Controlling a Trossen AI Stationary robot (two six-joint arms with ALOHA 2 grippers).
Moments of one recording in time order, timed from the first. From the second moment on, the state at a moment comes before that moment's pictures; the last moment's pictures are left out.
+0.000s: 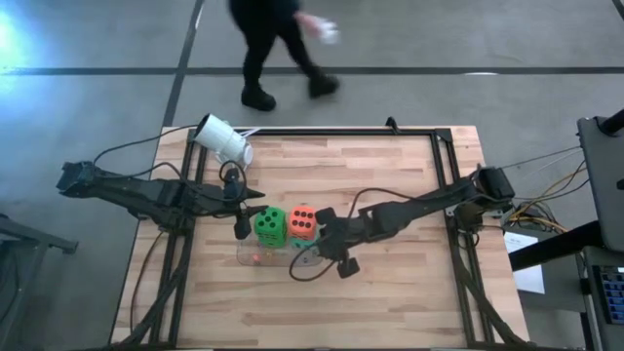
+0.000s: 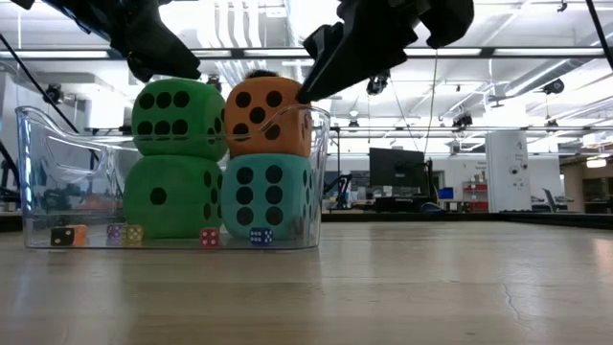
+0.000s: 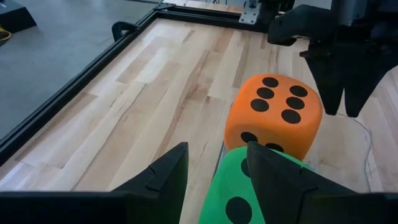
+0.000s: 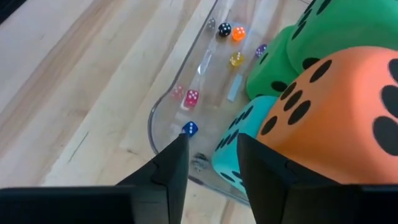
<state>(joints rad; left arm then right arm) -0.18 0.87 0.65 -0.32 -0.40 -0.24 0.23 1.76 1.27 -0.33 0.02 -0.21</state>
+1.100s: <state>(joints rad) -0.18 0.80 0.67 -0.32 -0.40 -0.12 0.23 1.44 1.27 -0.51 0.14 -0.22</state>
